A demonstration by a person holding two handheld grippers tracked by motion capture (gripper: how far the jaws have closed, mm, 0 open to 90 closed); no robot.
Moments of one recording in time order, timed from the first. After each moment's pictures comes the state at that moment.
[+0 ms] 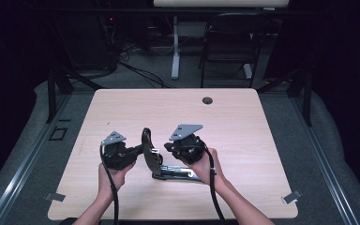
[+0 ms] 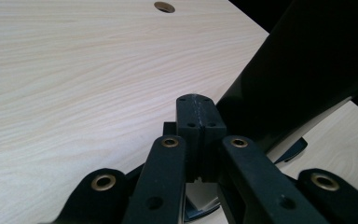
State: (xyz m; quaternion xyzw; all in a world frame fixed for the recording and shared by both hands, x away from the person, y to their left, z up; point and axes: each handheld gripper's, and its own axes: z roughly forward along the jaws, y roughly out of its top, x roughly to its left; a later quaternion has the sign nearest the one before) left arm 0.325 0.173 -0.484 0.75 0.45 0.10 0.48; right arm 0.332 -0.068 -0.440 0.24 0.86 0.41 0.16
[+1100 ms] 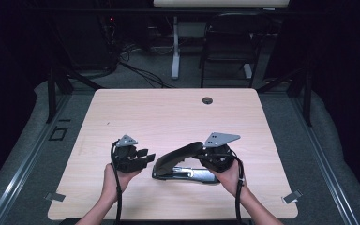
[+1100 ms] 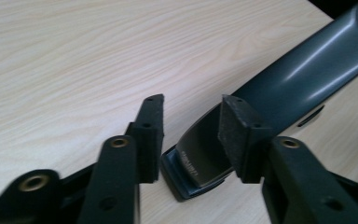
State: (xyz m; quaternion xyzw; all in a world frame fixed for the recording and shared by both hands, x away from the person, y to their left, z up) left arm 0.329 0.160 -0.496 0.79 0.44 0.09 0.41; right arm 0.315 -0.146 -0.463 0.29 0.83 0.45 0.13
